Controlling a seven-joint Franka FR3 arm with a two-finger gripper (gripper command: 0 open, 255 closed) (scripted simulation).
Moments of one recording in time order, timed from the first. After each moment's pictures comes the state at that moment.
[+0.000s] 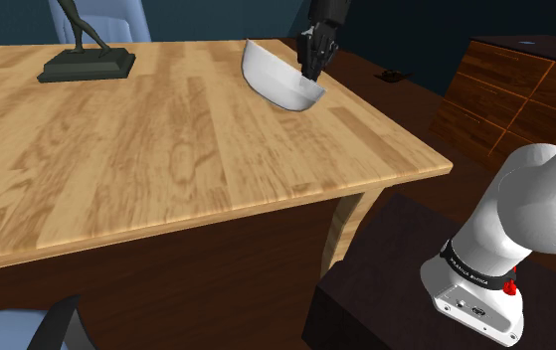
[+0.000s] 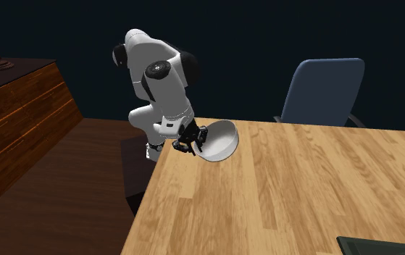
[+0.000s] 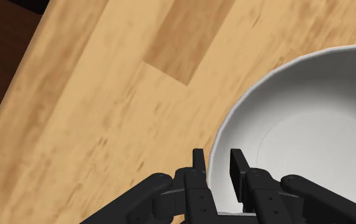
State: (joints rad) arm 0.10 -0.33 -0.03 -2.04 0.28 1.73 -0.01
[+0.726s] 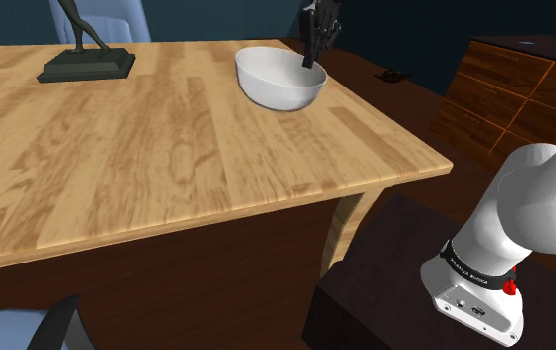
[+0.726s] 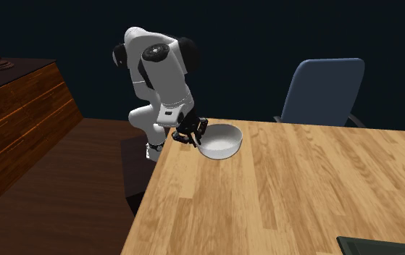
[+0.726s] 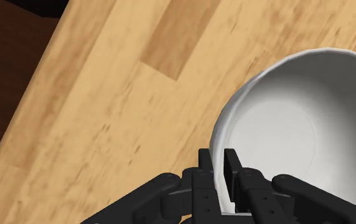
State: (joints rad) arm 0.10 -0.31 -0.04 -1.92 0.27 1.63 0.02
